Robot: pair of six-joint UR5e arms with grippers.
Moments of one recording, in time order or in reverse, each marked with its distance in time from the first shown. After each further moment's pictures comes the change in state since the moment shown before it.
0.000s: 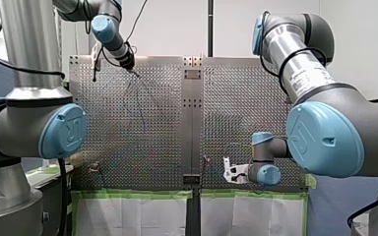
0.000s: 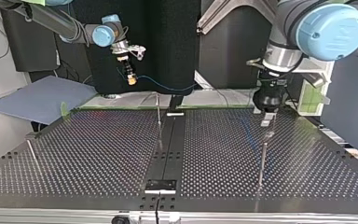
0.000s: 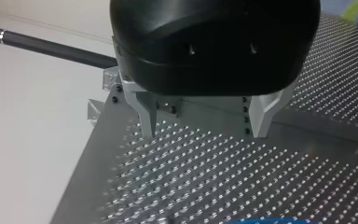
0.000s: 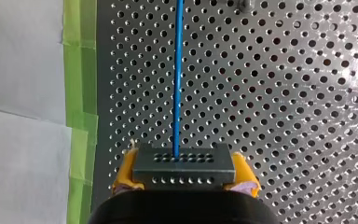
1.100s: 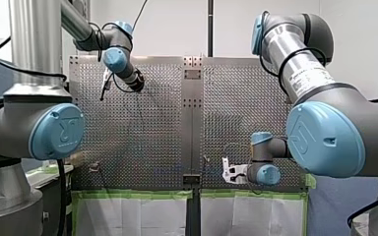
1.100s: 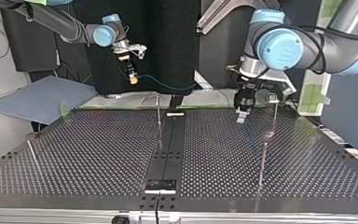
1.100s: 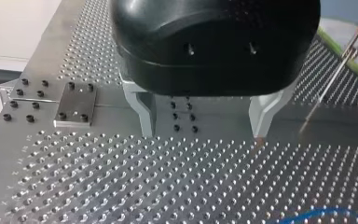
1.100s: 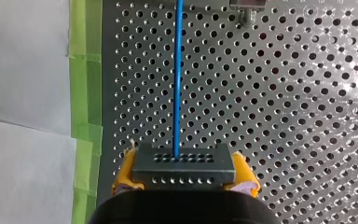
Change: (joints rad) left arm -0.079 -0.148 -0.109 0.279 -0.054 0.212; right arm 0.007 0.000 0.000 0.009 -0.018 0.008
